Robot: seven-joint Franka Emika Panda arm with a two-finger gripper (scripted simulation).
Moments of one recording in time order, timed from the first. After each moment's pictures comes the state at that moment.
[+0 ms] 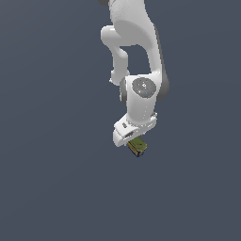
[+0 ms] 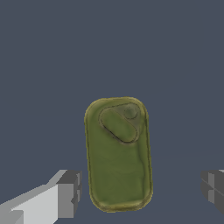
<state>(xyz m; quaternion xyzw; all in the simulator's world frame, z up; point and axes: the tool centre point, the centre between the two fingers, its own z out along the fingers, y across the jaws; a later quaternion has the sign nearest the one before) 0.017 0.063 0.114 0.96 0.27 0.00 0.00</state>
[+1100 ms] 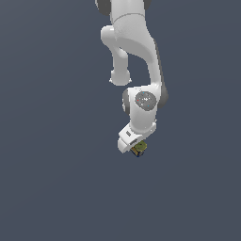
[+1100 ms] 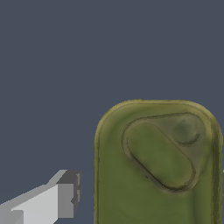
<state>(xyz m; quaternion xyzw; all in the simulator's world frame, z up) 0.016 0.078 0.064 0.95 0.31 0.00 0.00</state>
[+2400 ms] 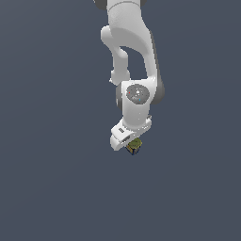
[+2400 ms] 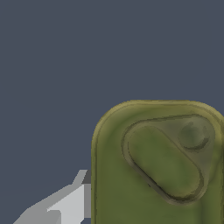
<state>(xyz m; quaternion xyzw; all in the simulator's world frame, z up) 0.020 0.050 0.094 0.95 0.31 0.00 0.00</state>
